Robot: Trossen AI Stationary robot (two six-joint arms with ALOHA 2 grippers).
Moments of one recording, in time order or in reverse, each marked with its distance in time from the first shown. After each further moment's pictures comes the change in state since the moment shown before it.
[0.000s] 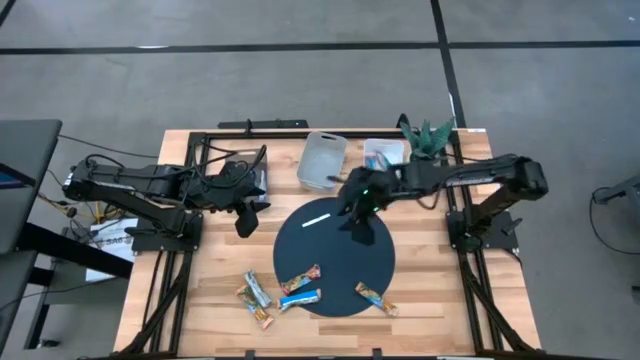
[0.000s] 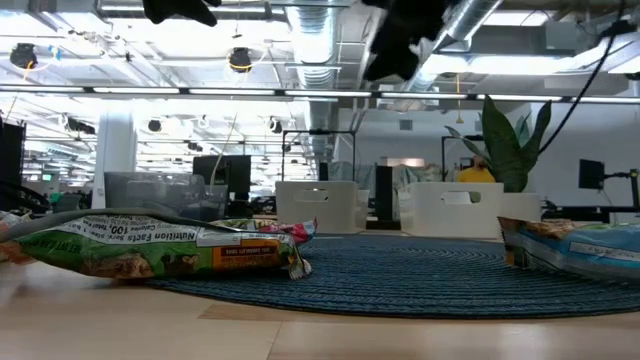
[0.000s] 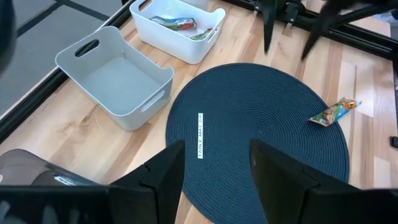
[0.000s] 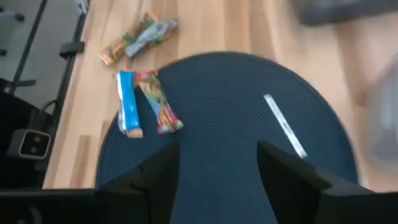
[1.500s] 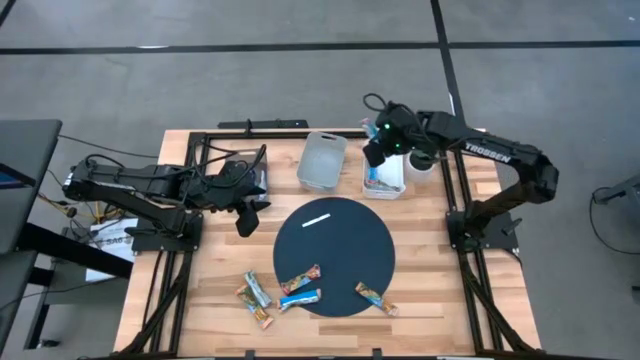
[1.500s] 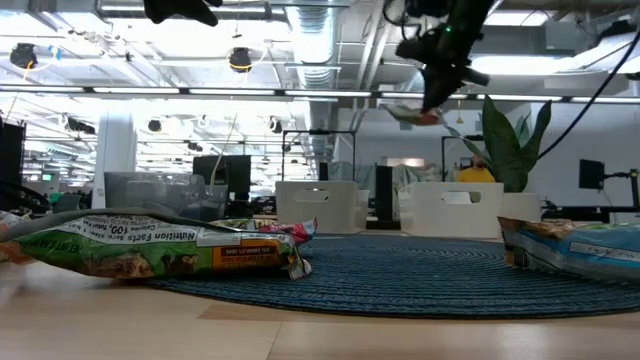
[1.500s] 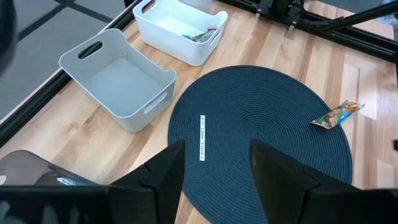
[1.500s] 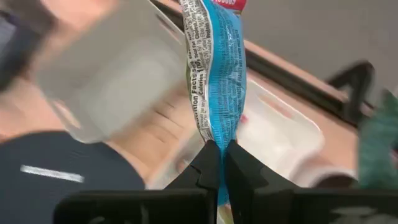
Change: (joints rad) left arm 0.000 0.001 0.000 0.006 -0.014 0.000; right arm -0.447 -0.099 0.088 -0.376 0.448 0.376
